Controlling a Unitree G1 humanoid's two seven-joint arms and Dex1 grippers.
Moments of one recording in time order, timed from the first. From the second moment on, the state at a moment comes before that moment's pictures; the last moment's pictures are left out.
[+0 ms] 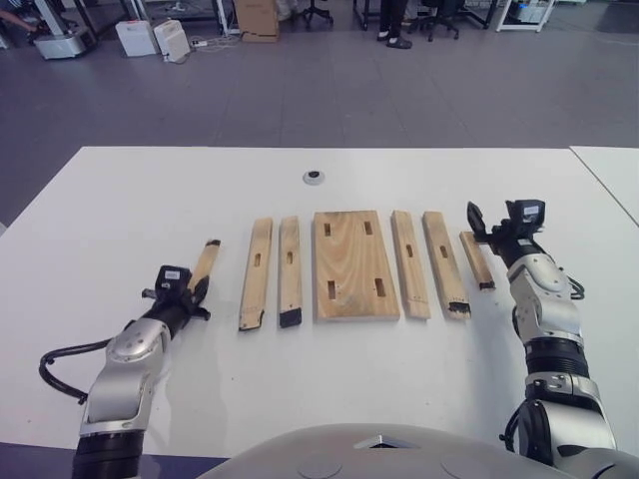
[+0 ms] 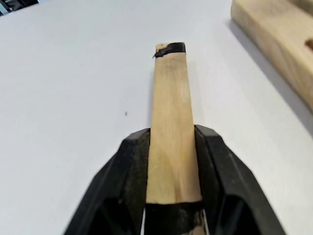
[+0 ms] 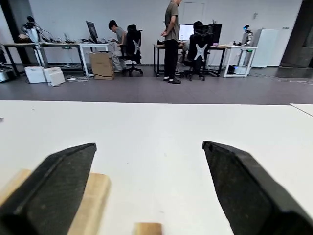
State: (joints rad) left arm 0.13 0.41 0.19 -0.15 -0.20 0.37 -0.28; right arm -0.28 -0.33 -0.25 0.32 0.32 0.12 0.34
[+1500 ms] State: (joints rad) left arm -0.25 0.24 0.17 -0.13 -0.28 0.23 -0.32; right arm -0.22 -0.13 -0.34 -0.04 0.73 0.51 0.17
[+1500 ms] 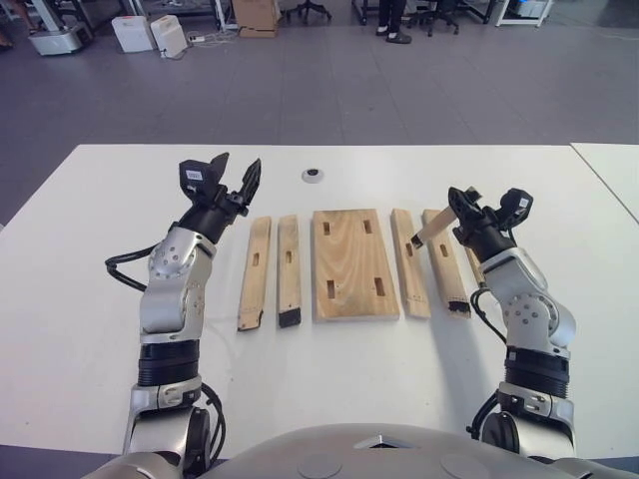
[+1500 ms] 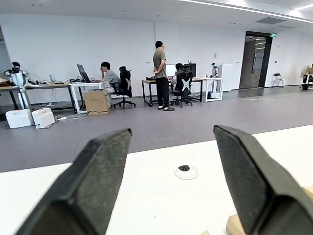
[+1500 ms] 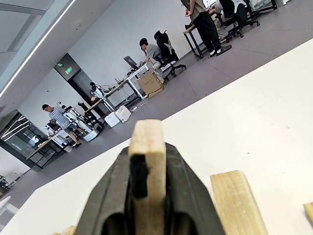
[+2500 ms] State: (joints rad) left arm -0.21 0.24 0.10 -0.12 -0.22 0.23 -0.32; right arm -0.14 -0.22 -0.05 0.18 0.30 -0.03 0.36
